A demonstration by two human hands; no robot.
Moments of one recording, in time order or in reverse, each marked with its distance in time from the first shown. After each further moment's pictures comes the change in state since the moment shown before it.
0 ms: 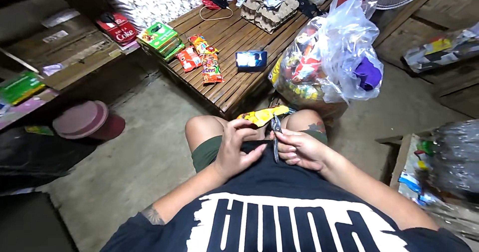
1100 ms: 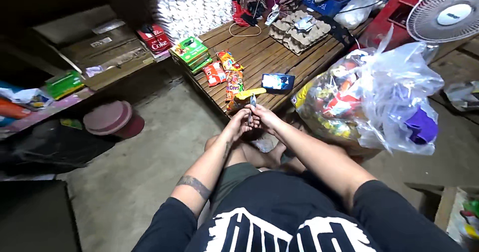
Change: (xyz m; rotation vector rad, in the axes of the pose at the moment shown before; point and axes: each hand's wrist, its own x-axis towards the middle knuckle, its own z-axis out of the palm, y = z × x) left_hand 0.067 -0.194 -0.015 -0.842 -0.033 -1.192; right_hand 0.273 -0.062 -0.044 -0.396 0.269 -0.146
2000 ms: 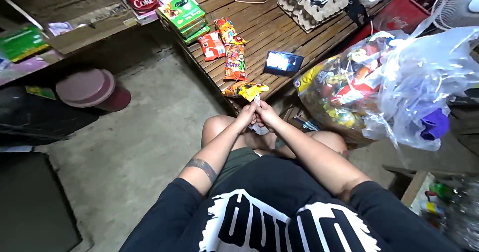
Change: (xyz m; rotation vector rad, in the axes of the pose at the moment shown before) left_hand 0.012 -0.060 0.010 0.242 0.065 -0.127; right_hand -0.010 0.046 0.005 -0.170 0.155 0.210
